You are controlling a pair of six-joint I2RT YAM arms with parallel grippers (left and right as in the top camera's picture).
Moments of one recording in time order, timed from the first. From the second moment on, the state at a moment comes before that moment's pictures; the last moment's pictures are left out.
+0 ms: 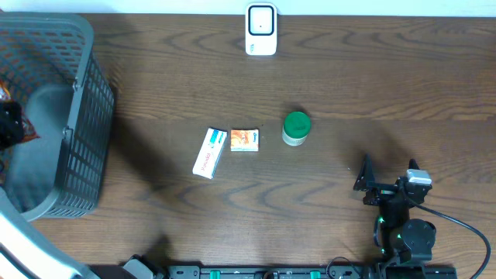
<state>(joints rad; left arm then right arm) 0.89 1.34 1.41 -0.82 0.63 0.19 0.01 0.01 0.01 -0.06 0.07 0.14</state>
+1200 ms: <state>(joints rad) 0.05 1.48 1.41 -1.00 1.09 0.19 0.01 0.01 0.01 -0.06 0.07 0.14</state>
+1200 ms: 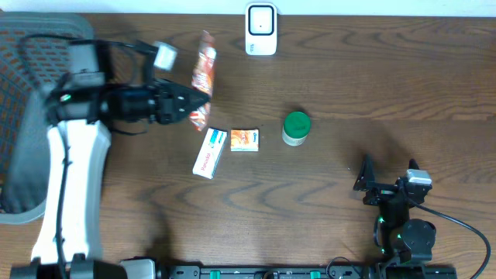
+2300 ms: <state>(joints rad) -0.21 1.94 1.24 -1.06 1.10 0.29 0.01 0.01 0.01 -0.06 0.07 0.14</state>
